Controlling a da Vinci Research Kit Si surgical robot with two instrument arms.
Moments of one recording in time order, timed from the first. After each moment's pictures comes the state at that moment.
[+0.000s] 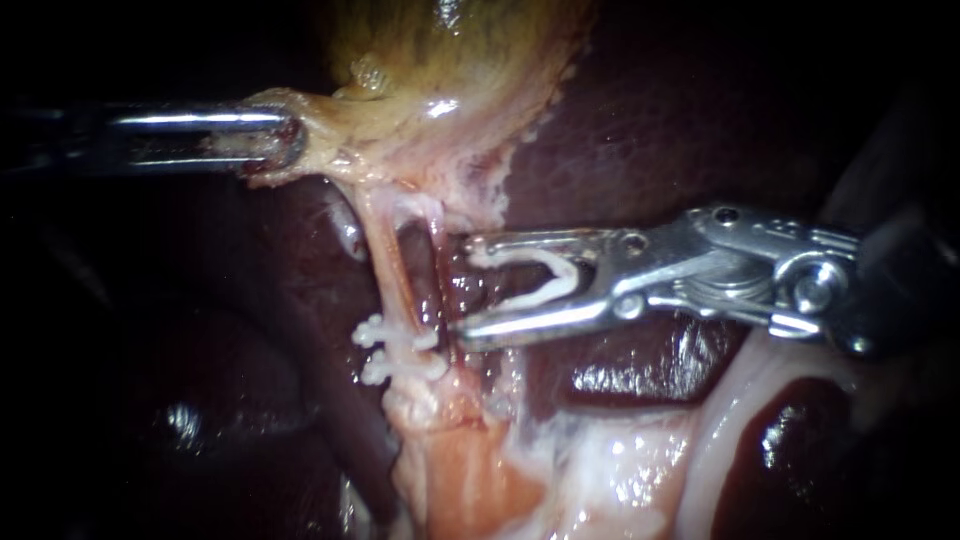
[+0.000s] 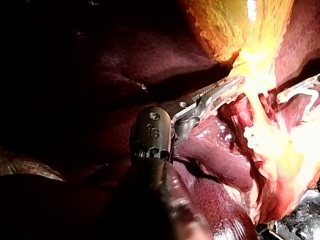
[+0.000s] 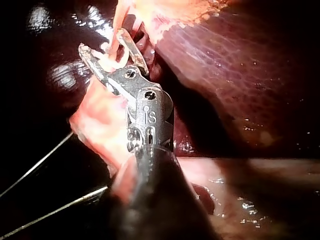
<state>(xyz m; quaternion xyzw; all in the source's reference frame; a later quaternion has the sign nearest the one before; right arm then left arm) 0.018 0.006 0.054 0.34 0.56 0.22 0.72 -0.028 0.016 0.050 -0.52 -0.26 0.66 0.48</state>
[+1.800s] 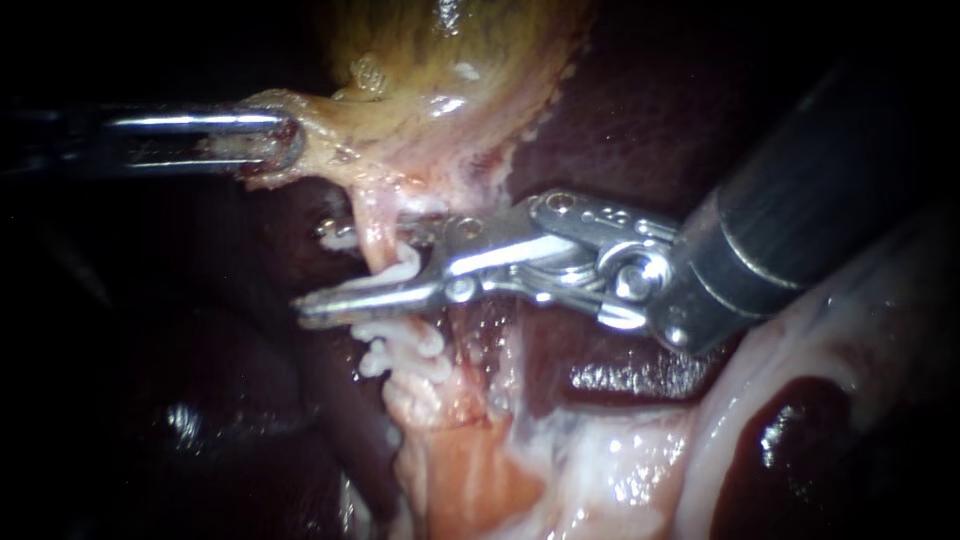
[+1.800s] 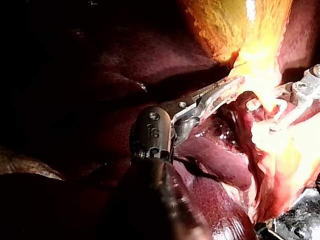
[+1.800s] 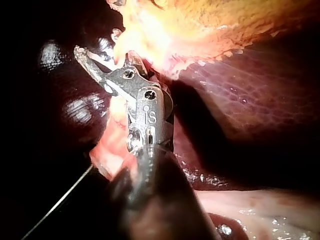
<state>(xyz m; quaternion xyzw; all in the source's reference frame) 0.027 0.008 0.053 0.35 0.60 0.22 0.68 -0.028 0.016 0.050 -0.52 -0.26 0.66 0.48</state>
